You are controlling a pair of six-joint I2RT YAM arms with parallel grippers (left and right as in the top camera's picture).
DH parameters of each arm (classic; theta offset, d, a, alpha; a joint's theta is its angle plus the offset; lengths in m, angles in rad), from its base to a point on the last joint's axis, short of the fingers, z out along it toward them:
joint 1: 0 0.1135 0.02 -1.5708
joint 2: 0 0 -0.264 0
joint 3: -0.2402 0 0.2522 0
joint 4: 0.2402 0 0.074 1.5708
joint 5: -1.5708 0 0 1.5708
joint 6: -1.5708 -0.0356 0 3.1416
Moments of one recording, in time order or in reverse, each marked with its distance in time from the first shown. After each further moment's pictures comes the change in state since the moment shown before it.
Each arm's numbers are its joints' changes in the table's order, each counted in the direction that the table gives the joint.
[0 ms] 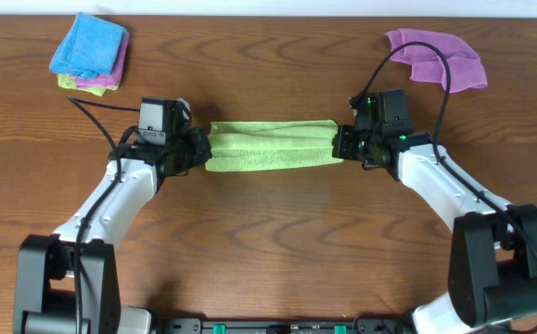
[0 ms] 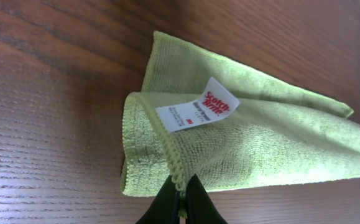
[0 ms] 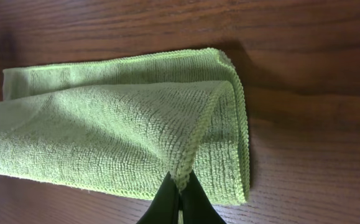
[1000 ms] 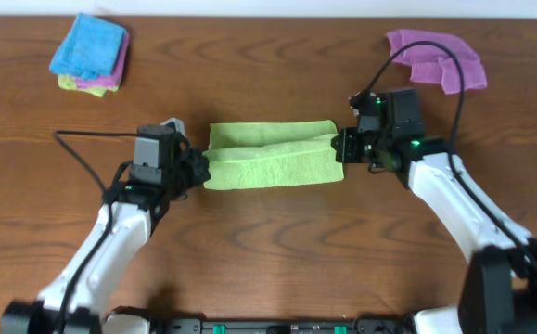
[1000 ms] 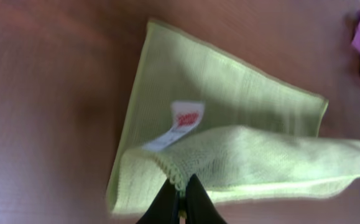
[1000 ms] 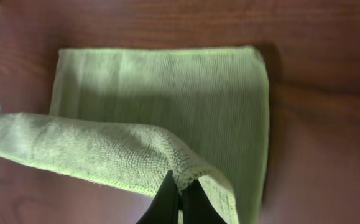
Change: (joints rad) left arm -0.036 -0.225 0.214 -0.146 0.046 0.084; right arm 0.000 -0.101 0.003 0.023 0.086 0.078
